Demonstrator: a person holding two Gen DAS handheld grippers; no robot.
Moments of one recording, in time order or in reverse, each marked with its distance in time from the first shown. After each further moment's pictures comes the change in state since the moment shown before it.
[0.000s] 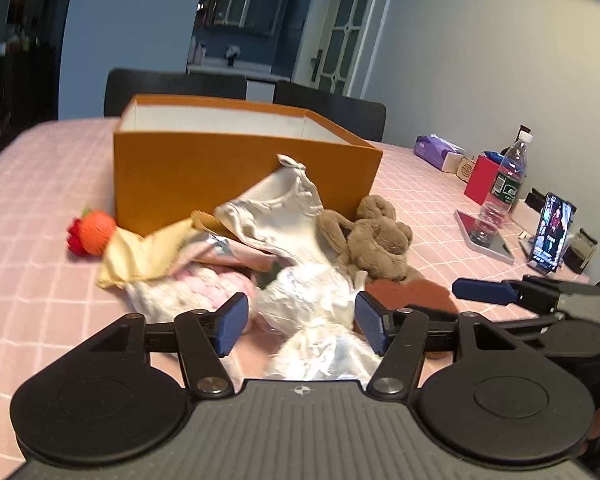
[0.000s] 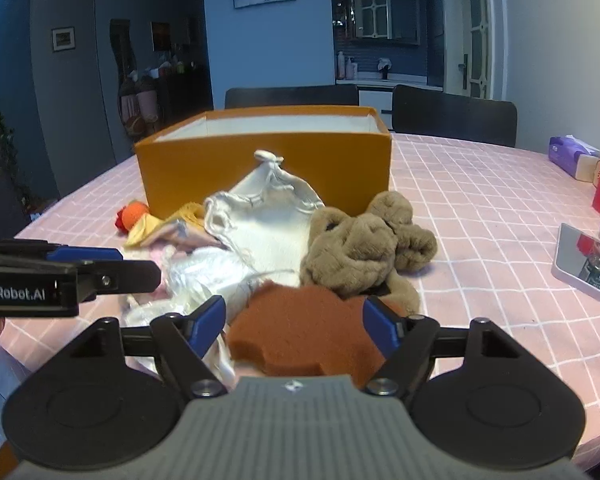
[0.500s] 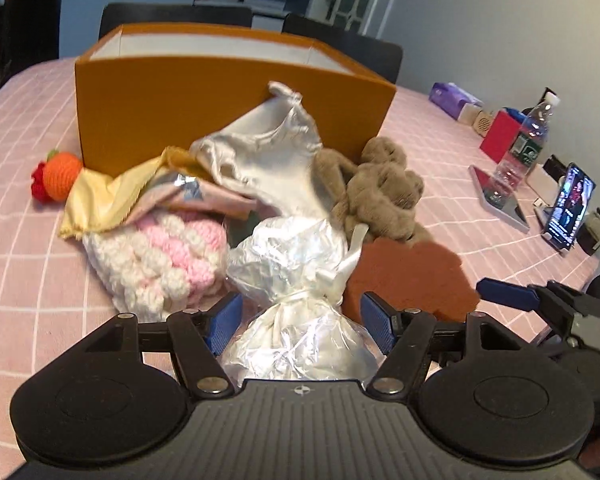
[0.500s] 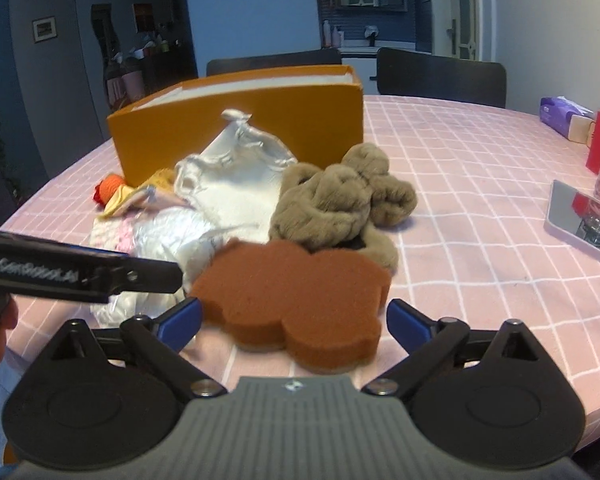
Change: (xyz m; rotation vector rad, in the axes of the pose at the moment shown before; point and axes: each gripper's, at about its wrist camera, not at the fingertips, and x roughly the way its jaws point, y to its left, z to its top) left arm 0.055 -0.020 -0.002 -0.052 0.207 0.040; right arm 0.015 -0.016 -0.019 0.050 0.097 0.001
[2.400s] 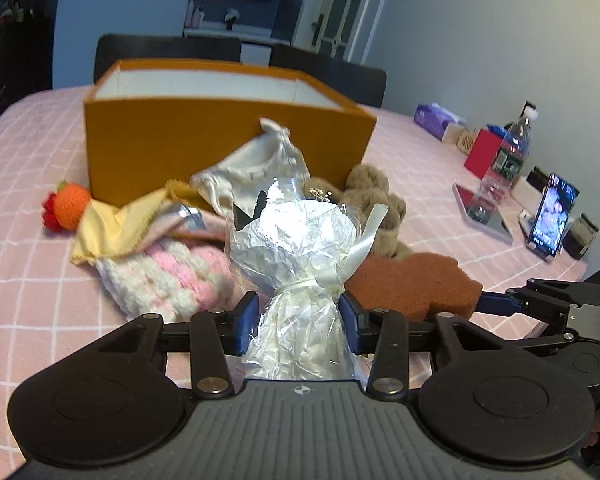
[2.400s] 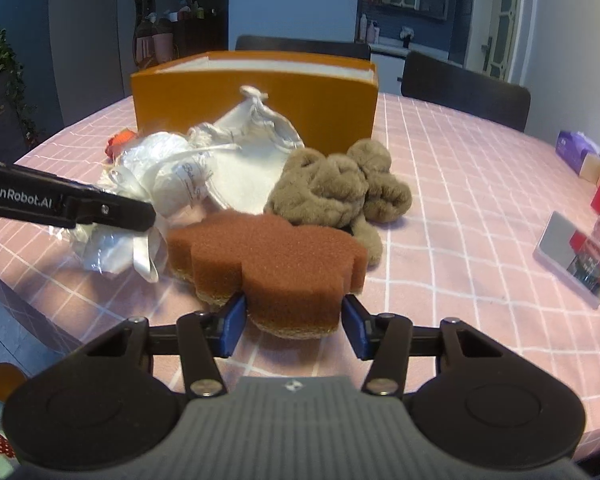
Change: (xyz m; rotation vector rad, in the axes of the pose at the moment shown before) left arm -0.033 -0.001 0.001 0.041 -0.102 -0.024; right arm -0.022 -0.010 0.005 -0.171 0.021 0.005
